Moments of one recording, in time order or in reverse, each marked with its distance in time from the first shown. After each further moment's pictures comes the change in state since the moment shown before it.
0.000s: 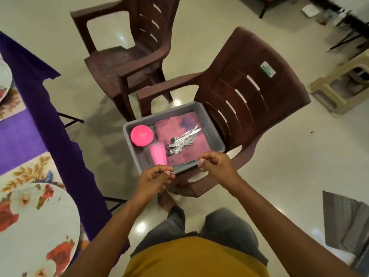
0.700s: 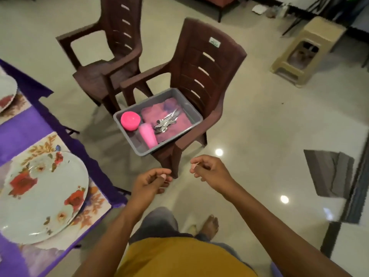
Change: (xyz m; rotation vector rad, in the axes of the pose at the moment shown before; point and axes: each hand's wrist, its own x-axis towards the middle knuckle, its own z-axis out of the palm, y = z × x) left_hand -0.213 -0.095 0.035 0.100 -0.089 0.148; right_hand -0.264 0.070 0.032 0.190 0.086 0.040
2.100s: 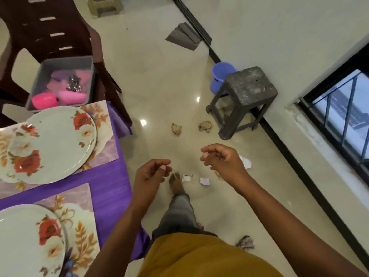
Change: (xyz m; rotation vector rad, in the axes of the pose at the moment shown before) left_hand -0.276 -0.289 -0.406 0.413 -0.953 0.390; right_hand -0.470 0.104 0.639 0.467 1.107 0.188
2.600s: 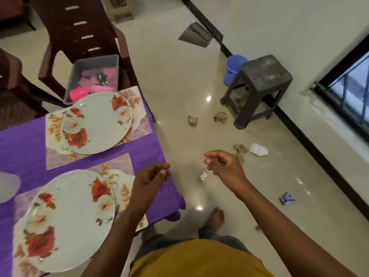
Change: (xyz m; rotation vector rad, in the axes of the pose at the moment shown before) left_hand -0.120 -0.035 -0.116 0.081 -0.008 0.021; right_hand -0.110 0.046 0.112 0.049 0.029 0.003
